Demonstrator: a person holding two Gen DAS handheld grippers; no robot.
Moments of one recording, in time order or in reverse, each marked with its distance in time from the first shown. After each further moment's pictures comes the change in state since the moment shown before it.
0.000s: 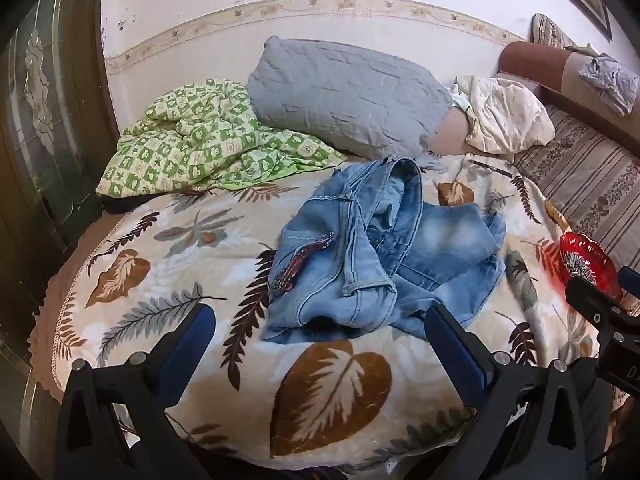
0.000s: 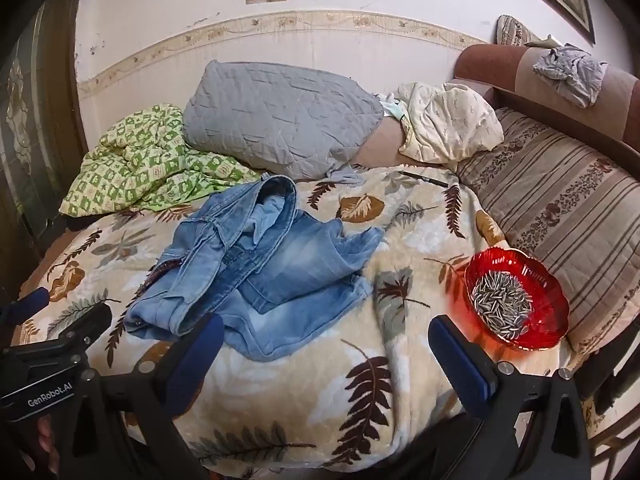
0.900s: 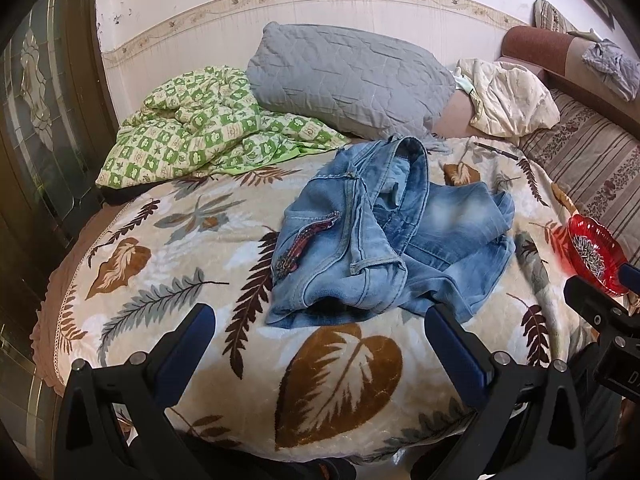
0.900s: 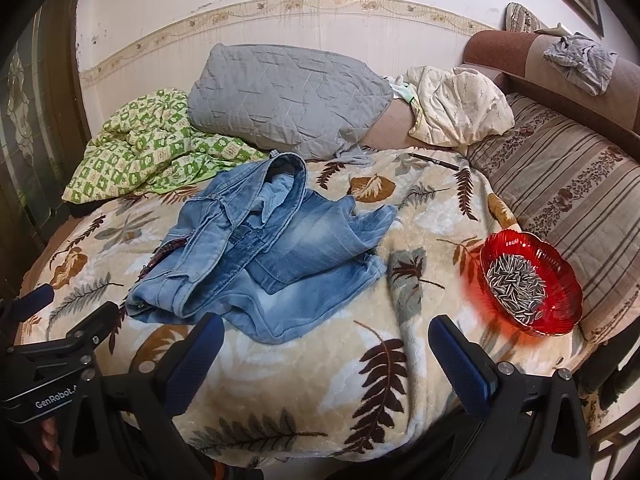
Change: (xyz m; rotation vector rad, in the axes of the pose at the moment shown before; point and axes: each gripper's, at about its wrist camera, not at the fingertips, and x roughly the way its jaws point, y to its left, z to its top) left arm 0.012 0.002 -0.009 0.011 0.046 0.010; right arm 0.006 0.007 -0.004 -0.007 0.052 0.023
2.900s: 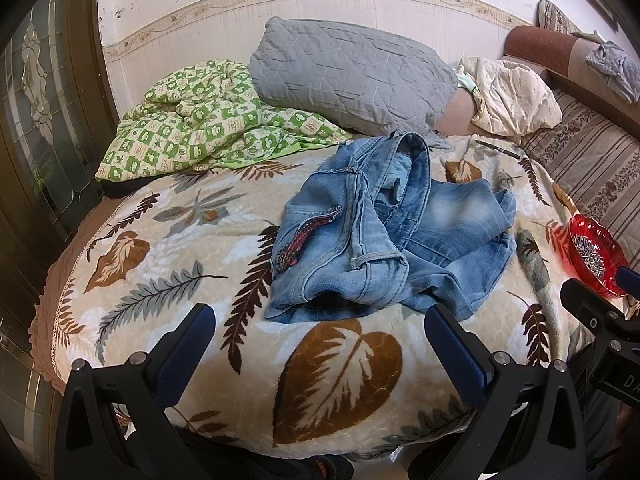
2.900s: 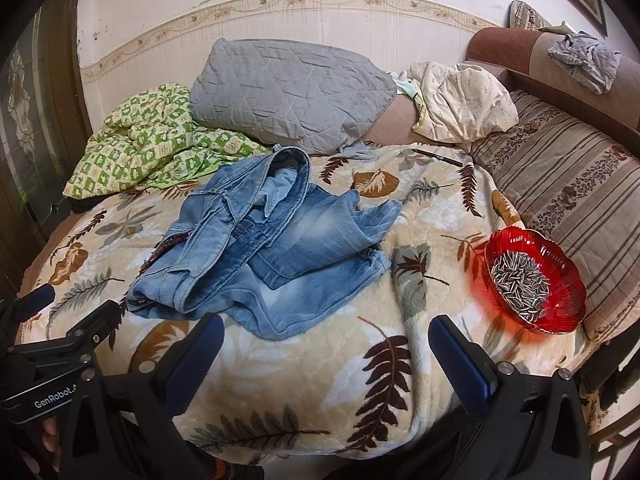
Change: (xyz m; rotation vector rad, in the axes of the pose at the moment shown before) left arm 0.002 0.001 -0.004 -0.014 0.011 0.000; right arm 0.003 0.003 -0.002 -0.004 0.004 0.004
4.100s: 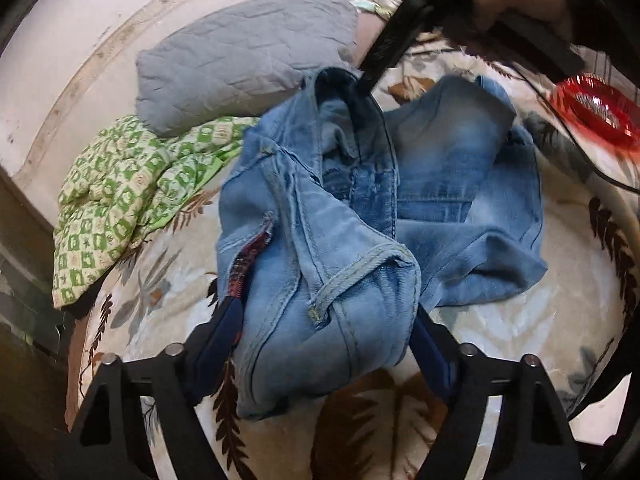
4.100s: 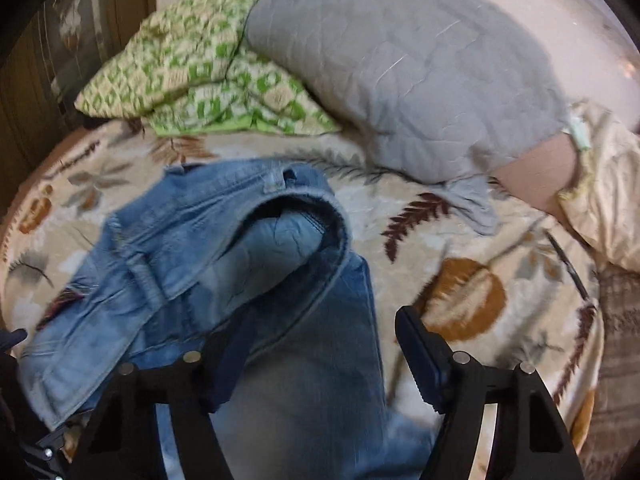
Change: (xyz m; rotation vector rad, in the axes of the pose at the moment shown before) left arm 0.116 -0.049 0.010 0.526 0.053 -0.027; right arm 0.275 0.026 0.177 -0.471 0.233 0.252
